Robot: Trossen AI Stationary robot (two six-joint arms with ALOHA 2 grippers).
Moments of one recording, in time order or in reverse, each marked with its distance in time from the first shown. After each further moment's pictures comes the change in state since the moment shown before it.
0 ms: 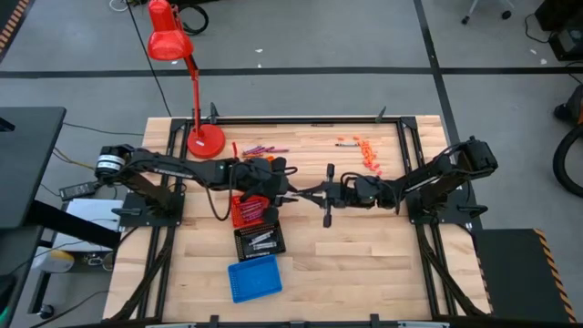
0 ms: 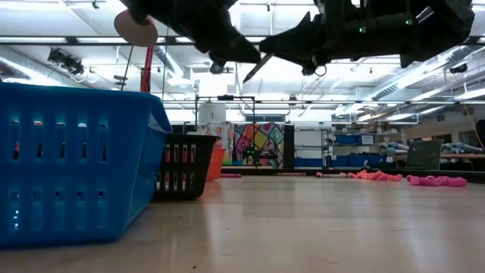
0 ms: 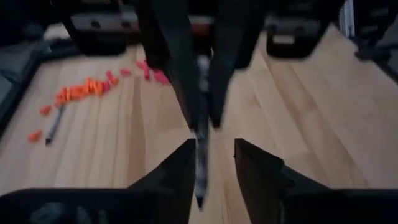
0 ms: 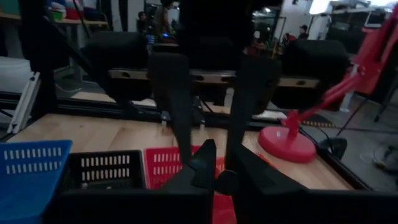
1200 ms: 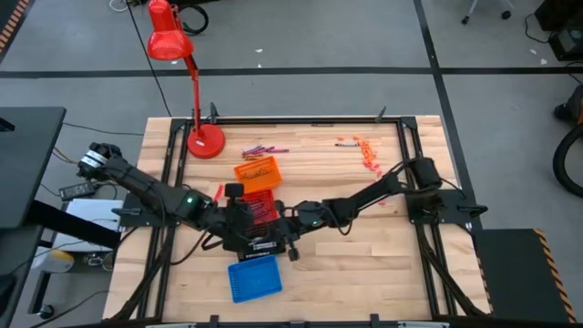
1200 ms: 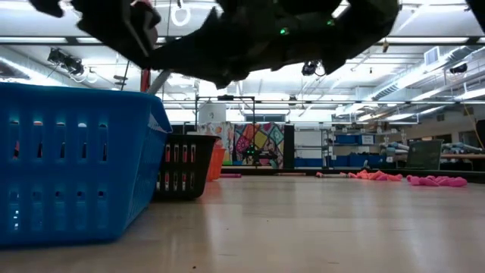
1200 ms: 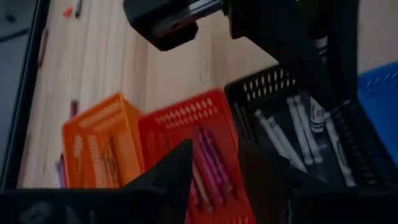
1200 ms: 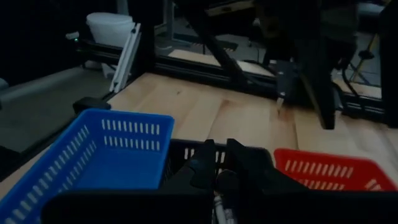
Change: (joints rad) left arm -0.438 -0.164 0.000 -0.701 -0.555 -0.356; right arm 0.079 0.498 0.565 -0.291 -0.299 0.040
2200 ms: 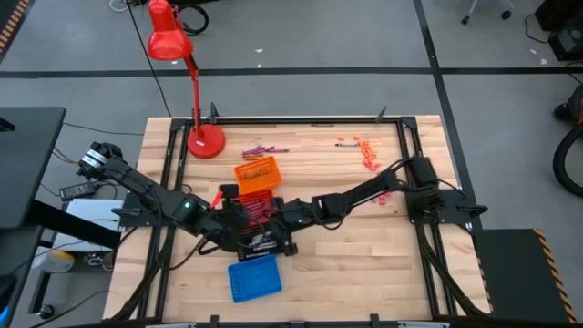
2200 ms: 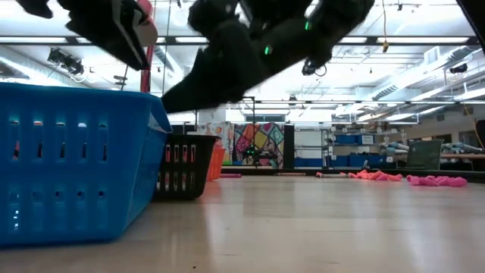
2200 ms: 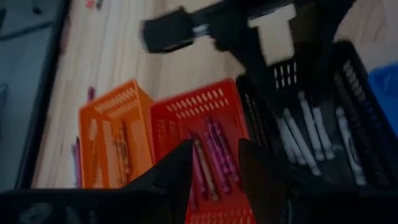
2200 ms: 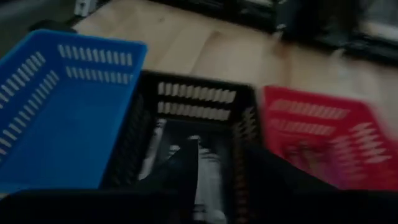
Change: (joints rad) left arm -0.053 0.001 0.000 -0.060 -0.096 -0.104; right arm -0.035 0.026 0.141 -0.394 0.038 -0.059
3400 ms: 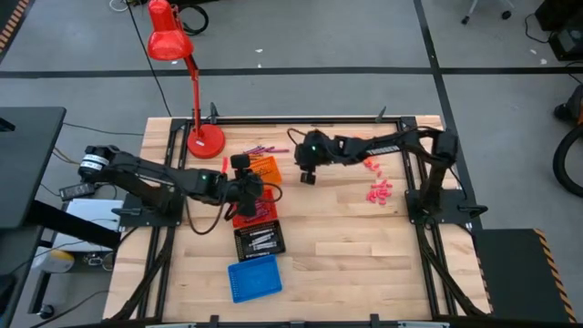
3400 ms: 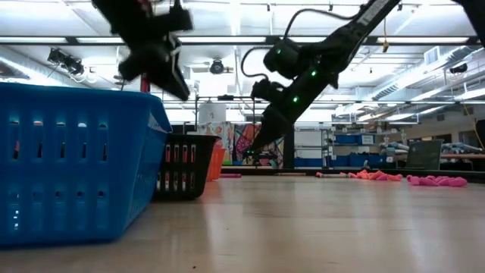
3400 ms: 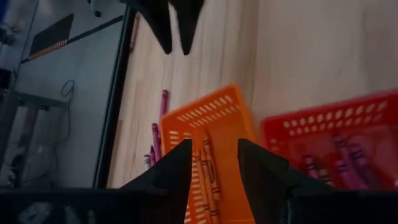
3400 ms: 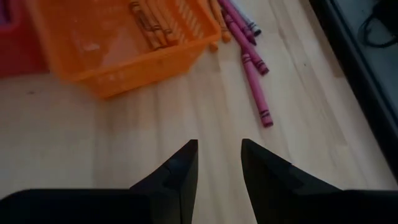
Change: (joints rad) left arm 0.358 0.007 -0.108 0.282 -0.025 0.416; right arm -0.504 -0.230 -0.204 -0.277 0.057 -0.067
